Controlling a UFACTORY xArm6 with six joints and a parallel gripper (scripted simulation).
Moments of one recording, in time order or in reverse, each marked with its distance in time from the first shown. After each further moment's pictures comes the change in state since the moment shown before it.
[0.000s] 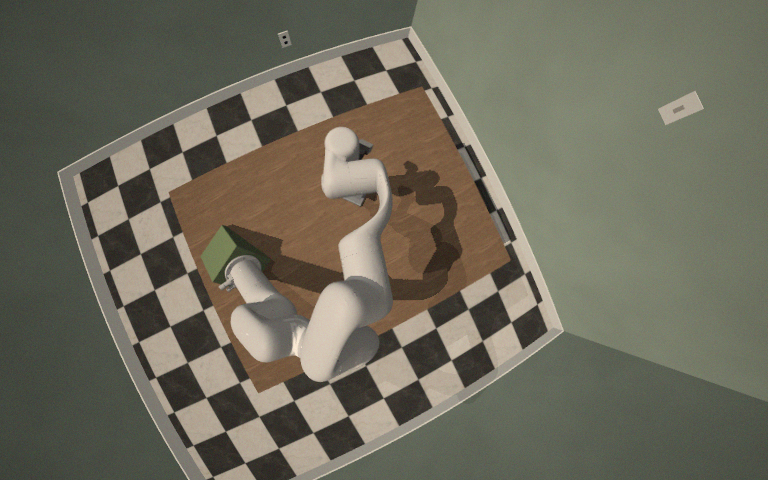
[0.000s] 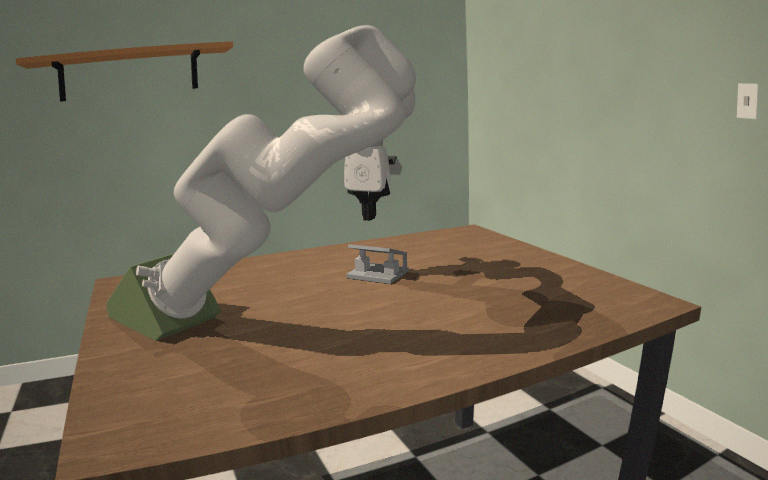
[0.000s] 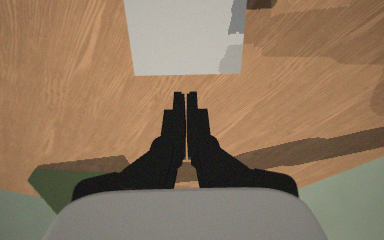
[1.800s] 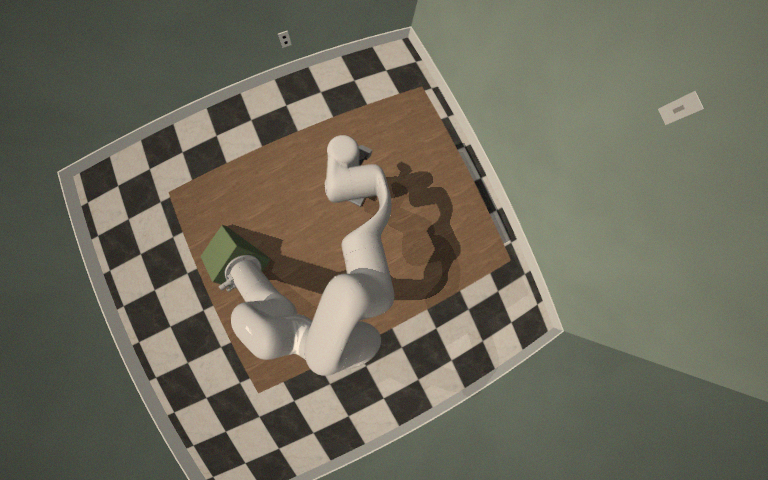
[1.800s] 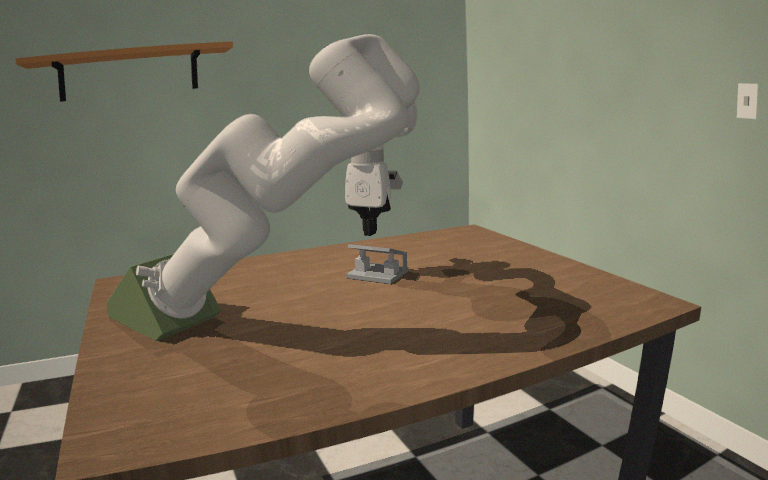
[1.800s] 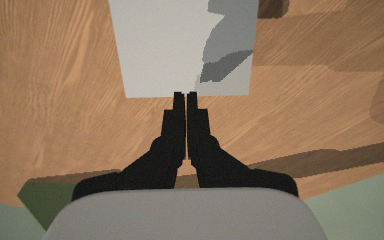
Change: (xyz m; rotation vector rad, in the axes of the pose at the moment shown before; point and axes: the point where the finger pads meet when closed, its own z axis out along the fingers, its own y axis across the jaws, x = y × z) arm 0.000 0.000 0.037 -0.002 -0.003 0.000
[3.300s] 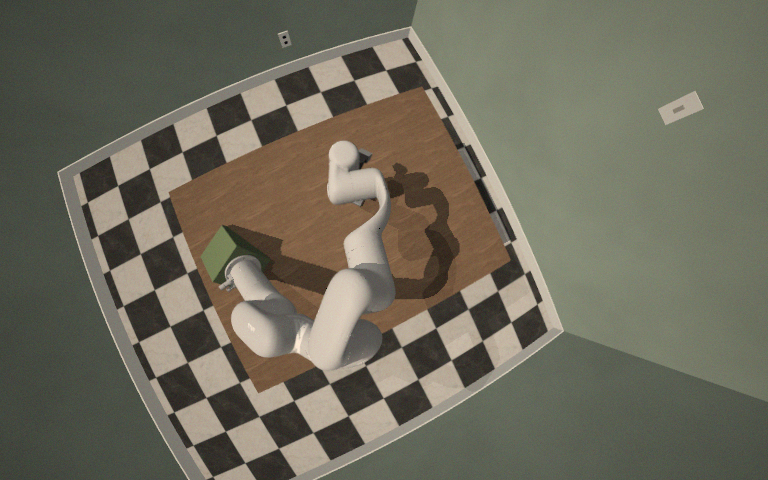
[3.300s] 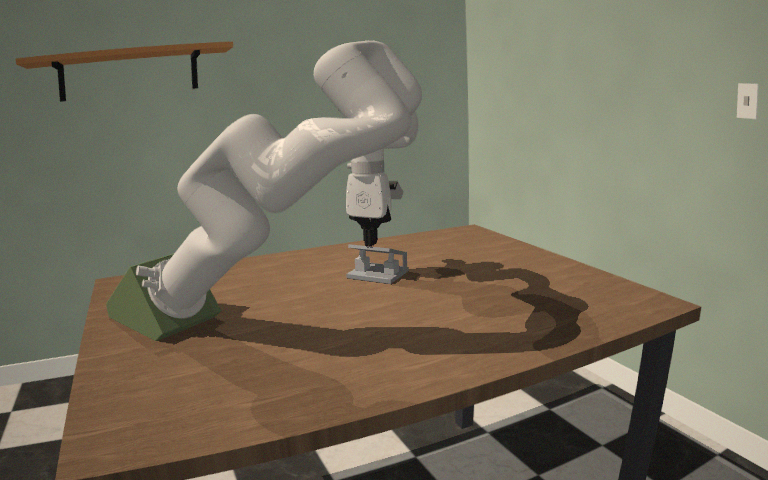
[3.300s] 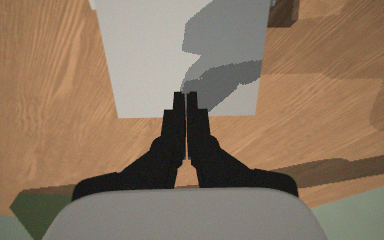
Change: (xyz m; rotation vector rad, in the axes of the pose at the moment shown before) arm 0.001 0.000 0.025 0.000 0.001 0.000
